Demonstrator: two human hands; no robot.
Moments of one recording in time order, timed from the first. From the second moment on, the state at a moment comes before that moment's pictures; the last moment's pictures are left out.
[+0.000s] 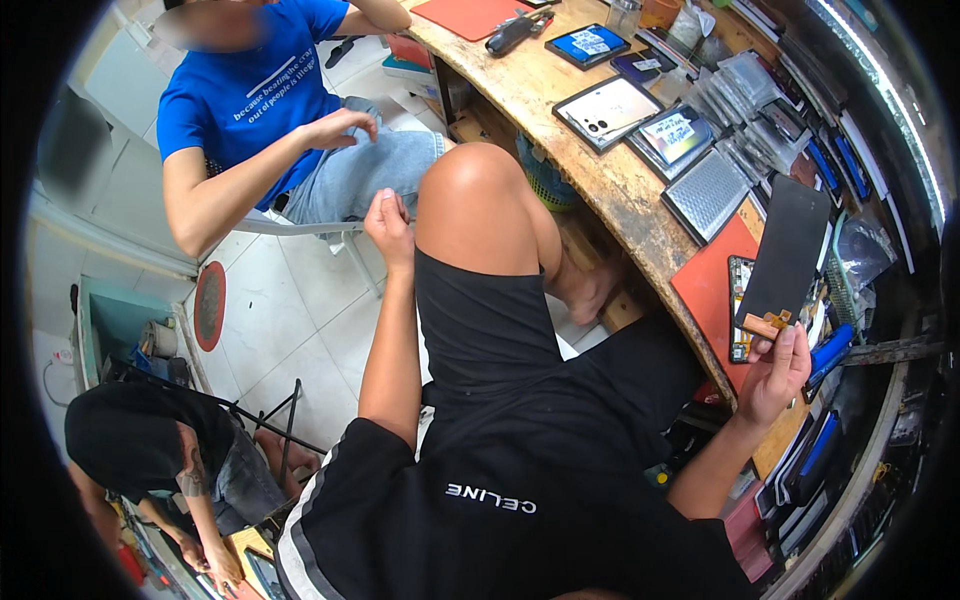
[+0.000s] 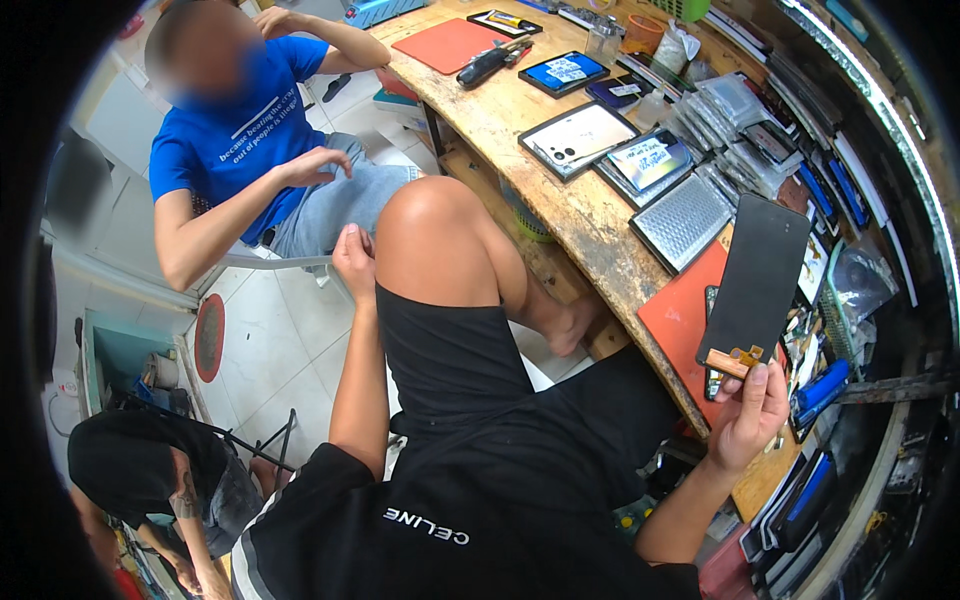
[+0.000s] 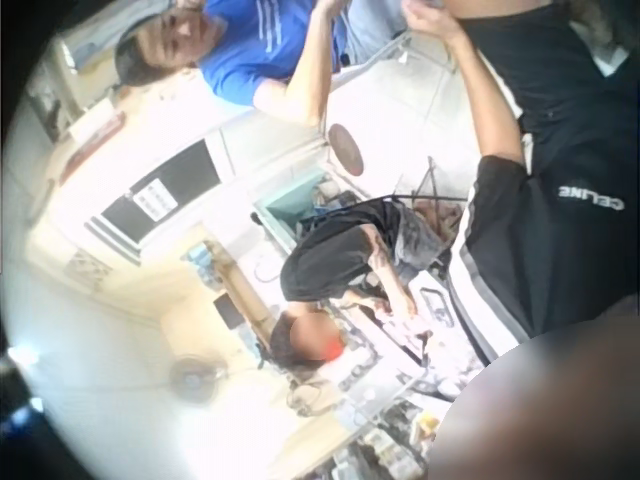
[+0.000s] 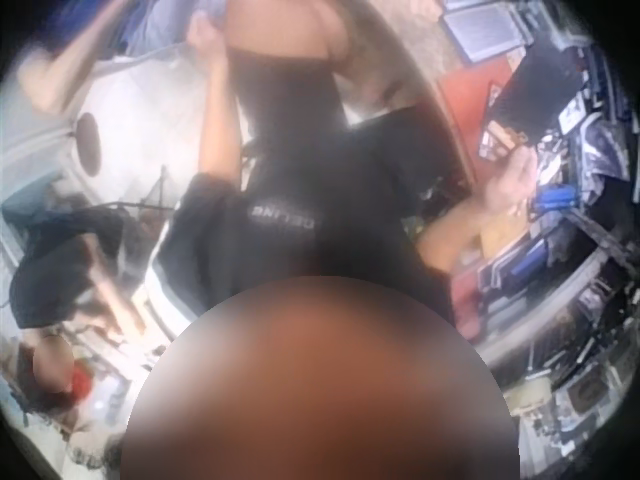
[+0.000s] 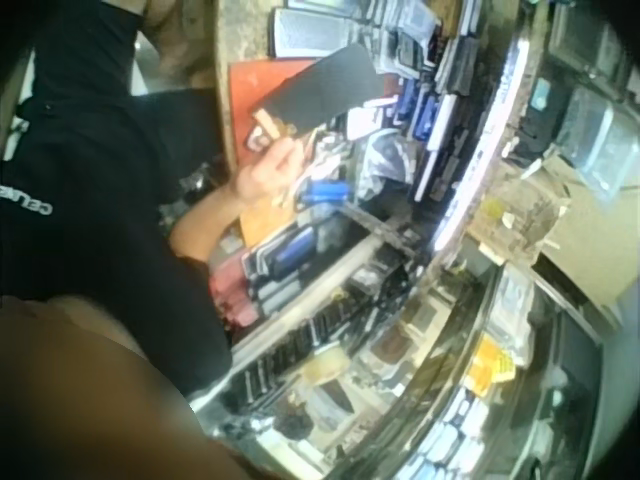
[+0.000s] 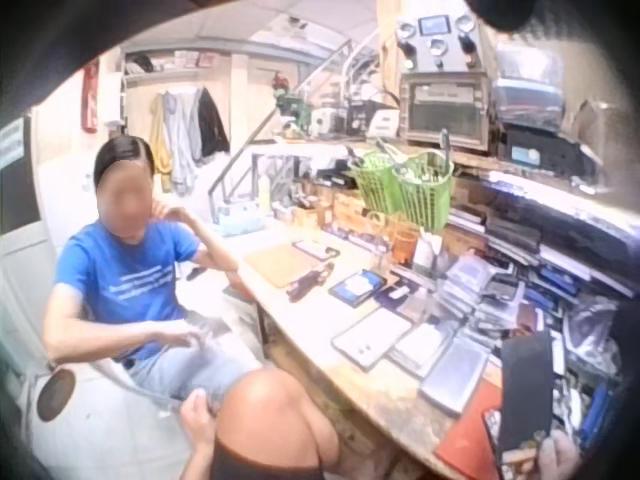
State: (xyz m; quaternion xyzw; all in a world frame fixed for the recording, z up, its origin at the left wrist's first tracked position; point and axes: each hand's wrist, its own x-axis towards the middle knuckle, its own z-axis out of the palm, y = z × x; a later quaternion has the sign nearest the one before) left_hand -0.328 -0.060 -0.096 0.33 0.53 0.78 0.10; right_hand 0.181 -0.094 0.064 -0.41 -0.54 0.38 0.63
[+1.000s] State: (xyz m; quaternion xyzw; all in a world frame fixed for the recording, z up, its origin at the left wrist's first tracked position) left_hand -0.213 0.136 0.035 0.69 0.44 0.50 -0.28; right_hand 0.205 -0.149 0.067 -0.45 -0.52 0.32 0.65
